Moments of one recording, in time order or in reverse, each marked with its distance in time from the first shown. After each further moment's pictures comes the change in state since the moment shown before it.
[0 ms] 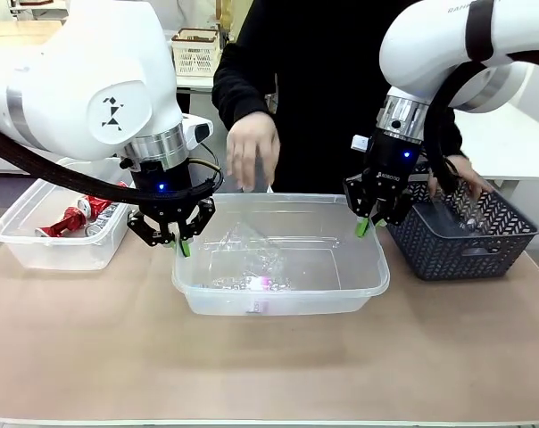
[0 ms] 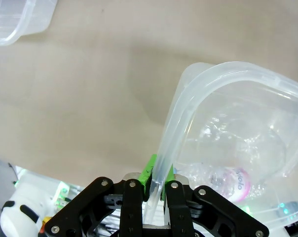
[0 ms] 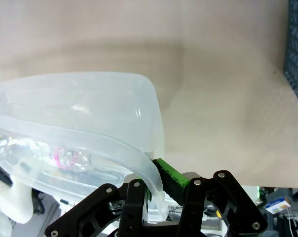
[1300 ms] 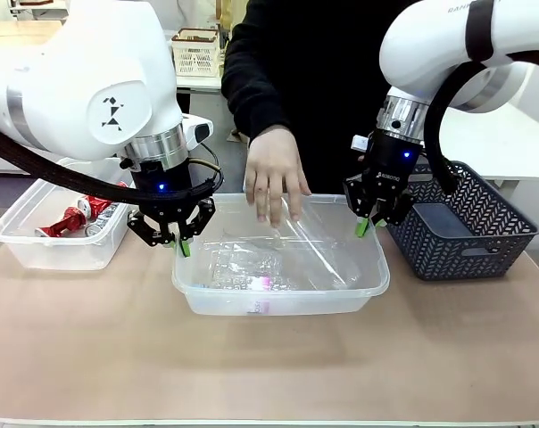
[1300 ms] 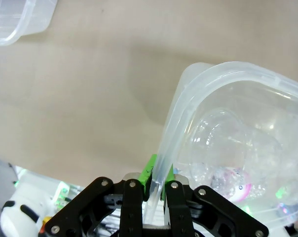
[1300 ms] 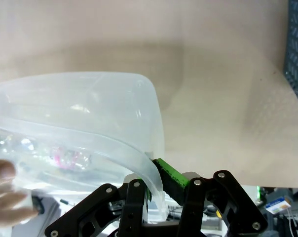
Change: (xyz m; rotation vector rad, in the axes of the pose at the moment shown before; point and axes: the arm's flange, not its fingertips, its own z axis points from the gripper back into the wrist) left arm 0.000 0.000 0.000 0.000 0.000 0.000; right arm 0.000 0.000 0.000 0.000 0.000 0.000
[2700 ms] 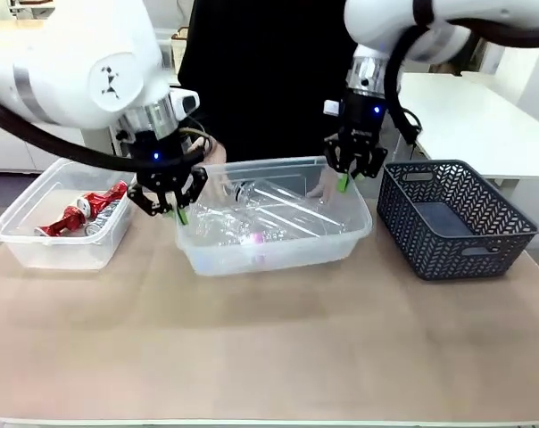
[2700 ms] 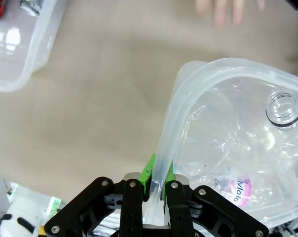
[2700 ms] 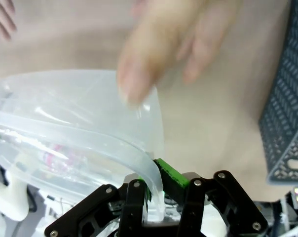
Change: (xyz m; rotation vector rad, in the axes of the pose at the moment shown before) left arm 0.073 0.011 0.011 -0.063 -0.024 0.073; right arm 0.104 0.044 0.052 -0.084 0.029 0.128
